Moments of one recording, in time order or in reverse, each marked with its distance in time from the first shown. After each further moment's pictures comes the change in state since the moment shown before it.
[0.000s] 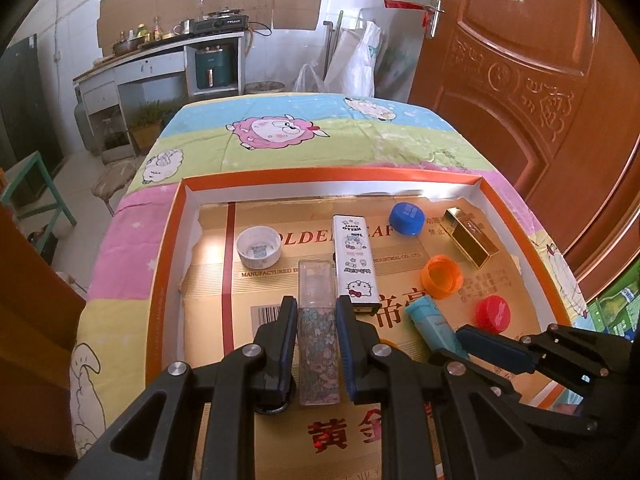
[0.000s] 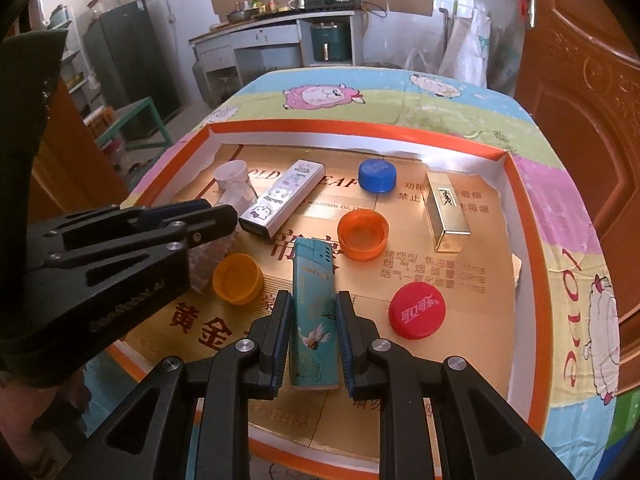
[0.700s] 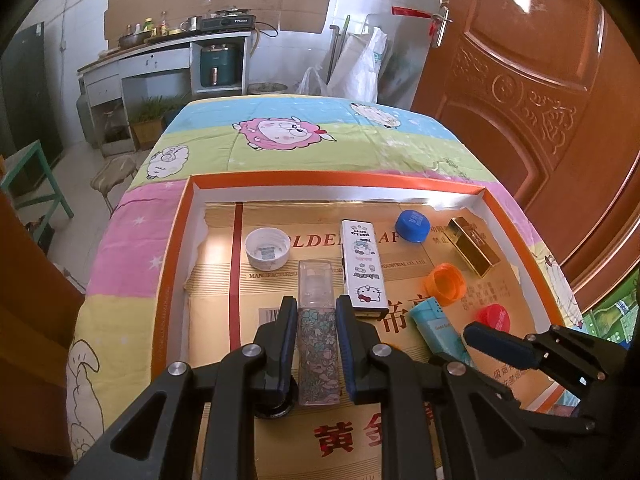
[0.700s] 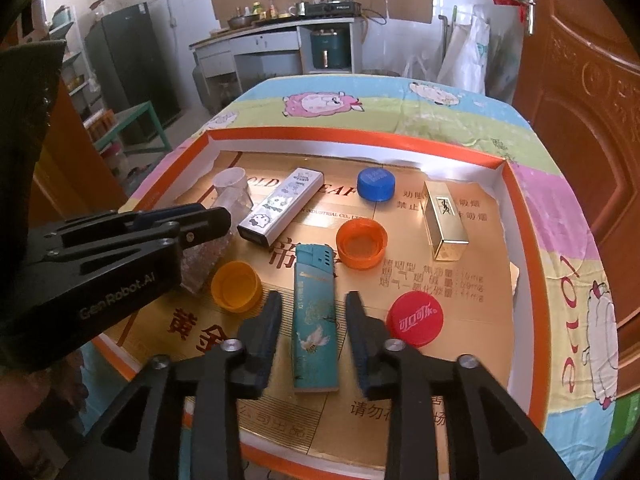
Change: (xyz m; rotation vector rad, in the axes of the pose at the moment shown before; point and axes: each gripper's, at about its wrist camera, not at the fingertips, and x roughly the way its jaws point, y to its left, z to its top) left arm -0.002 0.008 0.000 -0.036 -0.015 -0.018; right arm -0.001 0.000 0.002 -0.006 -0.032 -0.006
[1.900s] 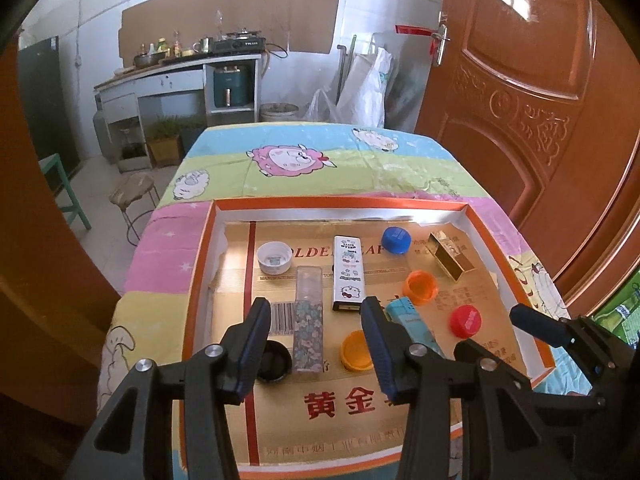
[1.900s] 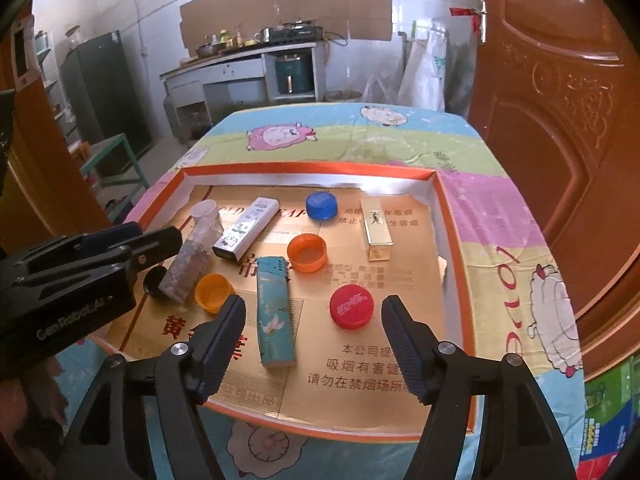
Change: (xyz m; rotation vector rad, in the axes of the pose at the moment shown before) left arm -0.048 -0.019 -0.007 0.004 -0.078 0.065; right arm -0.053 -0.015 -0.011 0.079 -0.093 -0.101
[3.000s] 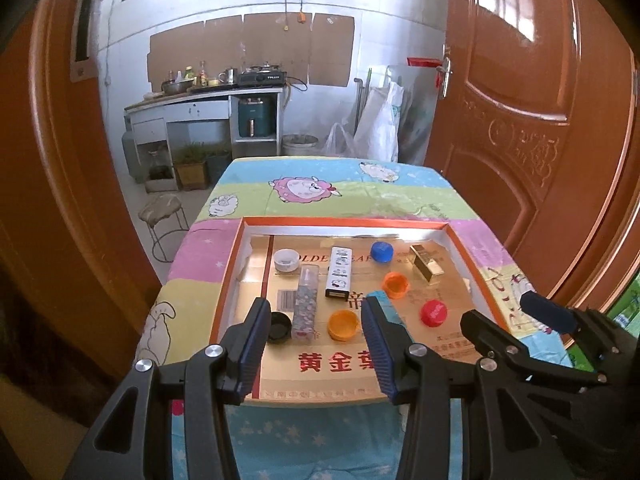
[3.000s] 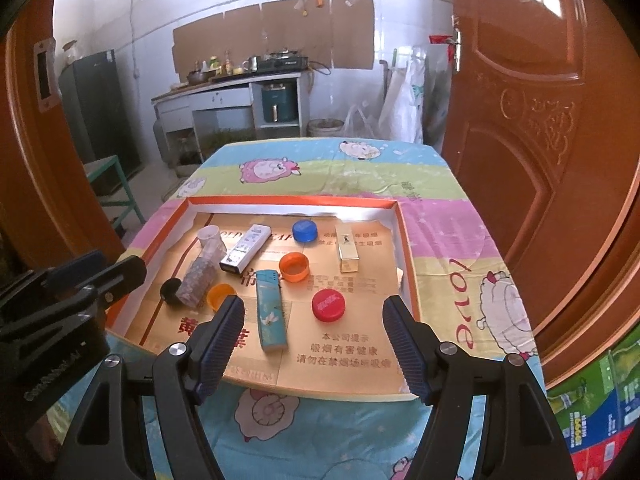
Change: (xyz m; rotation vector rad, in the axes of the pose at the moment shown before) left arm -0.073 -0.021 -0.023 -0.037 -0.121 0.068; right arm -0.066 0.003 -0.010 0.012 -0.100 -0.068
